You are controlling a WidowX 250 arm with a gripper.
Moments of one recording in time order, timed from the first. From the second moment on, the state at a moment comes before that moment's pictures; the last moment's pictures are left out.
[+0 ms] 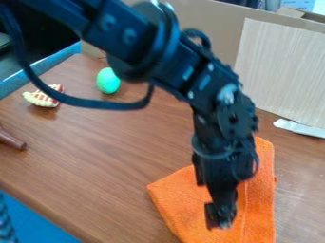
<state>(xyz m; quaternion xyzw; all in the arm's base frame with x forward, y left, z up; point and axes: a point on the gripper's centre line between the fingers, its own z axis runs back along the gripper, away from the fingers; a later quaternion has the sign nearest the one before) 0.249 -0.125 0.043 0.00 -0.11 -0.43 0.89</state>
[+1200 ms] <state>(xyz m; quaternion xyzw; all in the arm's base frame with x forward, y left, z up) 0.285 -0.088 -0.009 0.02 -0.09 -0.41 0.91</state>
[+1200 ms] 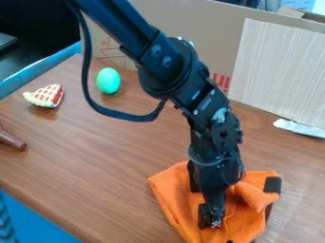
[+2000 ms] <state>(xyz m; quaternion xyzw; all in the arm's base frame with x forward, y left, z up) 0.392 -0.033 -0.010 0.02 -0.09 -0.29 0.95</state>
